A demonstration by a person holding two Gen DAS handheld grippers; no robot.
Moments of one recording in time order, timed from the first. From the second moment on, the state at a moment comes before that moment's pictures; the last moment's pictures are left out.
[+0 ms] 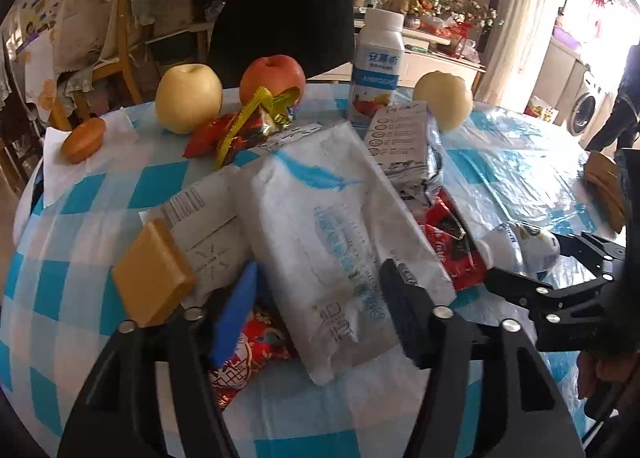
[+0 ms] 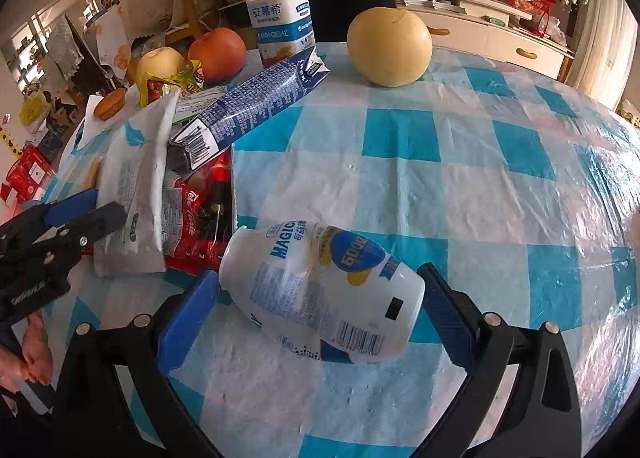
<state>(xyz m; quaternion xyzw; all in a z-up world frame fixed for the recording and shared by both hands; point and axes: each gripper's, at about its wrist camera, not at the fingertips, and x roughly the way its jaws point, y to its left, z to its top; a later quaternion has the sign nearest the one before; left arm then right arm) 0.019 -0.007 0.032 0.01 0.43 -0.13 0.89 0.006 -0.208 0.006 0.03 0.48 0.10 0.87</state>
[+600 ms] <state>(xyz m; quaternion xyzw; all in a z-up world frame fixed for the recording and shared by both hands) 0.063 -0.037 0.028 -0.04 0.49 0.01 0.87 0.003 -0.205 0.005 0.00 0.48 0.09 0.87</state>
